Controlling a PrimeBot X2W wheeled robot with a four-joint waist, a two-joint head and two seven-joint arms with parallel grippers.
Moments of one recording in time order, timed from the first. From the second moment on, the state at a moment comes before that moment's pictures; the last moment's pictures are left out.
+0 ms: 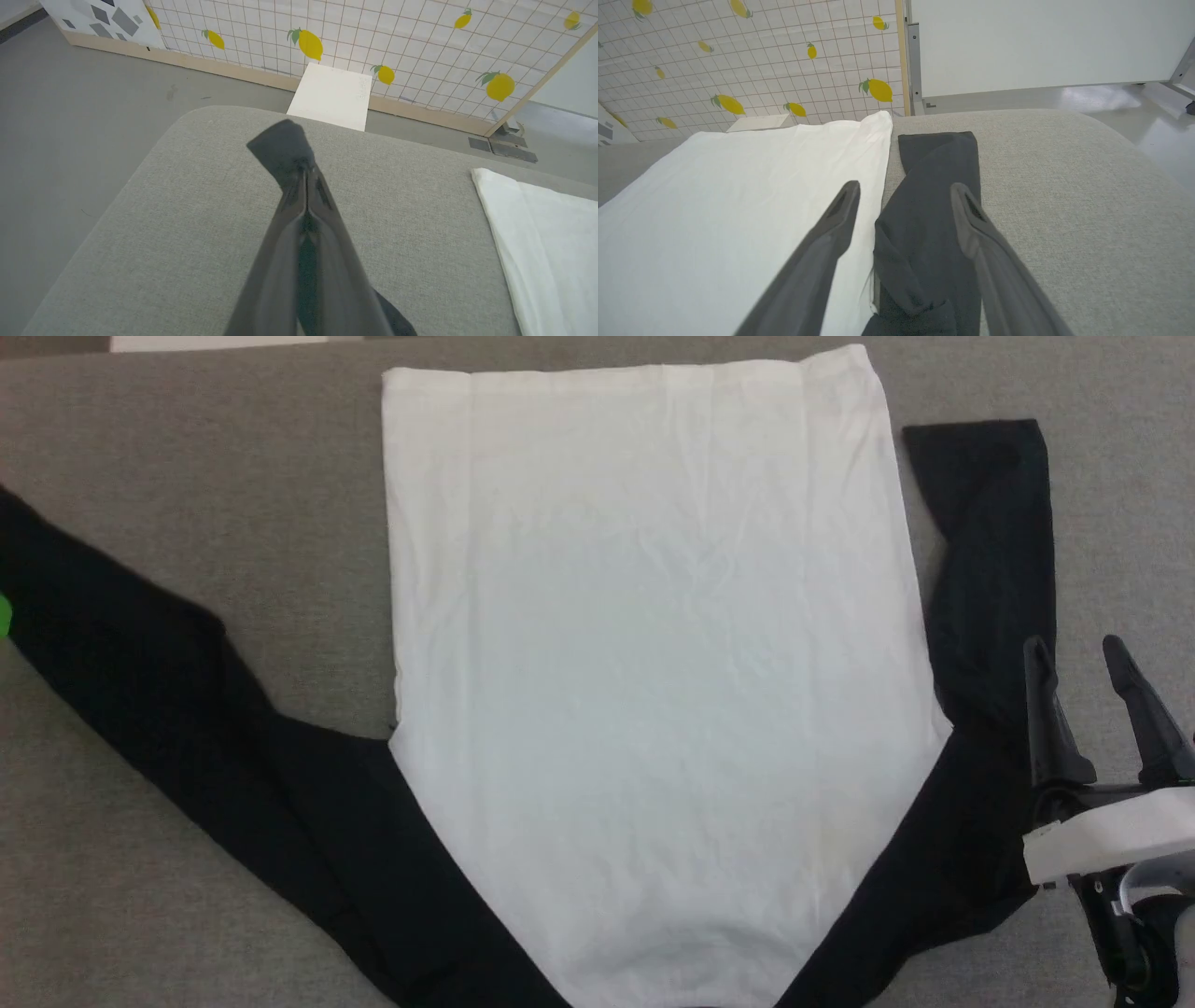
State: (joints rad) left arm -0.59 0.75 -0.13 0.19 -0.80 0.24 0.33; right arm -0.09 -0.14 -0.13 -0.11 0.27 0.13 0.02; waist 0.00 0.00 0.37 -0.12
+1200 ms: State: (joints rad) left arm -0.41 0.22 -0.70 -0.18 -0.73 0.19 0.24; right arm 0.05 -0.08 -0.16 -0.18 0.26 0.13 0.08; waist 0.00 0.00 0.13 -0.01
